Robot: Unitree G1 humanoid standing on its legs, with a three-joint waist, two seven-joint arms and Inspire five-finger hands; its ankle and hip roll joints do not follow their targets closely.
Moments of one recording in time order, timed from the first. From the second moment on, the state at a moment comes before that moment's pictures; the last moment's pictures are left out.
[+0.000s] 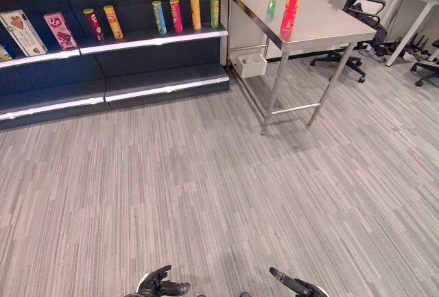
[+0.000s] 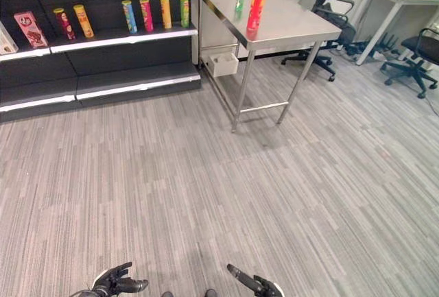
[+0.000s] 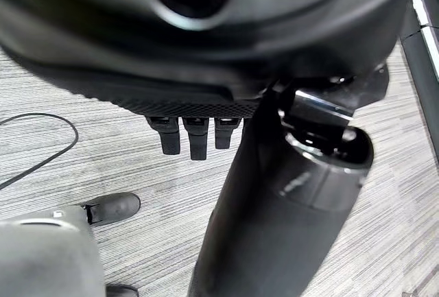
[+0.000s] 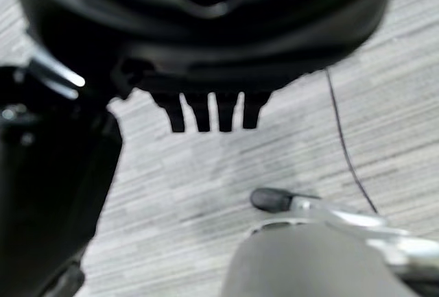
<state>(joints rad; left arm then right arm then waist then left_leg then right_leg) 0.08 0.23 -0.16 0.96 -0.25 0.02 0.01 0.09 -0.24 0.12 1.01 0.24 0.04 -0.04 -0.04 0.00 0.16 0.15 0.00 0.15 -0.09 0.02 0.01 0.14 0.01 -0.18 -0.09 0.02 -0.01</state>
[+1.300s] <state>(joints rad) -0.01 0.29 -0.12 0.86 -0.34 0.00 0.04 0.02 -0.27 0.15 0.96 0.20 0.03 -0.02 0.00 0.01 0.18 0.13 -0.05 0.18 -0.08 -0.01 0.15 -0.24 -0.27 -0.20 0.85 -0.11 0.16</state>
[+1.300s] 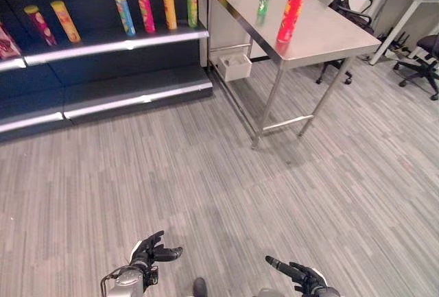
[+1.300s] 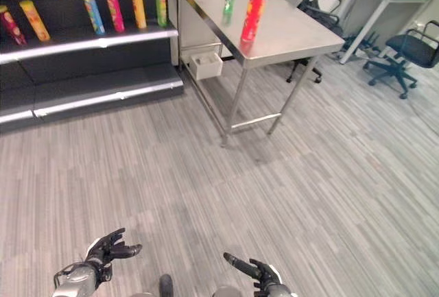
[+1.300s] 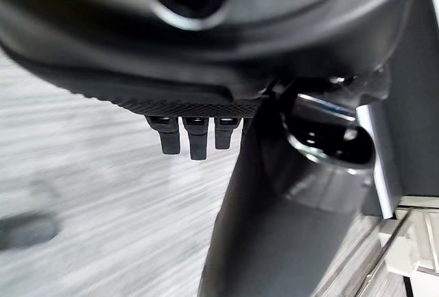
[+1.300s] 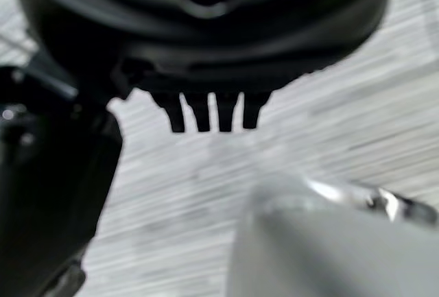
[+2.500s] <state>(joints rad) 0.00 0.31 -0.11 0.79 -0.36 0.01 0.04 0.05 -0.28 0.18 0.93 0.18 0.05 -0.02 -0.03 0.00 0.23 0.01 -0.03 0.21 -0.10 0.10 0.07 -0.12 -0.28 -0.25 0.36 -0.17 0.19</state>
